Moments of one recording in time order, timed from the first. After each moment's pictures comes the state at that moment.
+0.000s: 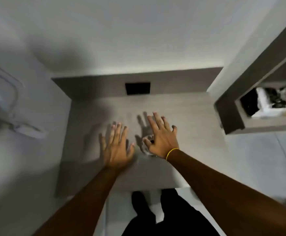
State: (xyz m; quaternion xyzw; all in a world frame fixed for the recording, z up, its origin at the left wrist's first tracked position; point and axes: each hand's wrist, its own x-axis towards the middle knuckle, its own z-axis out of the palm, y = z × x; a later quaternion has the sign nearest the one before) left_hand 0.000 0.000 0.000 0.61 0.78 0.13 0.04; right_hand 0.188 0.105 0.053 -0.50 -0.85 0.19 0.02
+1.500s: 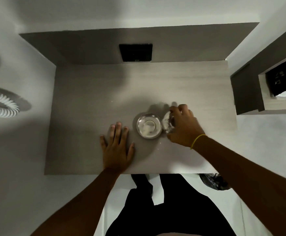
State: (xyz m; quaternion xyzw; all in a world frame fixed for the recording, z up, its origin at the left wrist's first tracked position) left_hand 0.042 -0.059 -0.096 0.57 0.81 0.07 0.10; right_hand 0.261 0.140 0.009 -0.50 -0.82 0.27 -0.06
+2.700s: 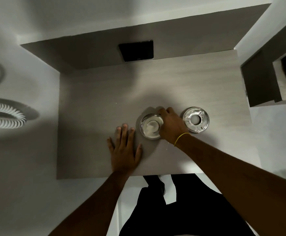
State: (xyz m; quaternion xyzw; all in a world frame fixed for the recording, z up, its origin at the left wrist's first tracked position) left_hand 0.039 -0.055 -0.102 0.58 0.81 0.06 0.09; right_hand 0.203 0.129 -0.026 -0.52 -0.77 0.38 -0.04
